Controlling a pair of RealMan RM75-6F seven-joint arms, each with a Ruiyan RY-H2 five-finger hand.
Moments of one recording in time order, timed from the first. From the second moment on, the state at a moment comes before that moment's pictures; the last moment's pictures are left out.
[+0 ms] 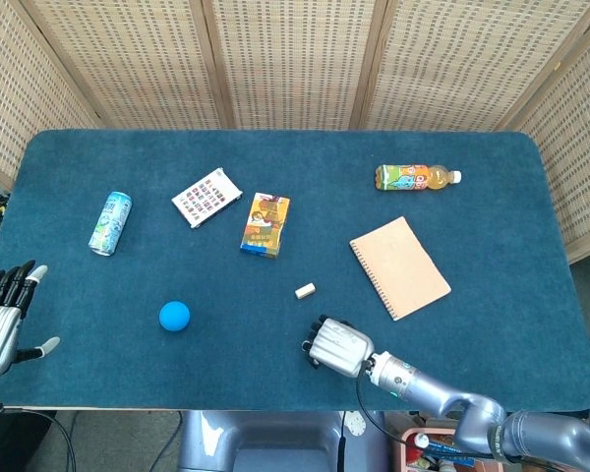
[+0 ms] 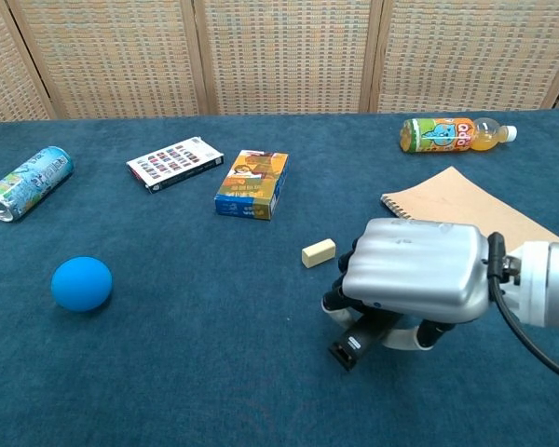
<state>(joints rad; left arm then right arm) -0.13 -1.11 -0.04 -1.62 1.47 1.42 0.07 0.71 -1.49 0.04 -1.50 -1.83 0.83 -0.47</state>
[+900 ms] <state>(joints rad) -0.15 -1.11 -0.04 -1.62 1.44 1.37 0.06 0.73 -1.44 0.17 -1.19 -1.51 0.84 -0.39</state>
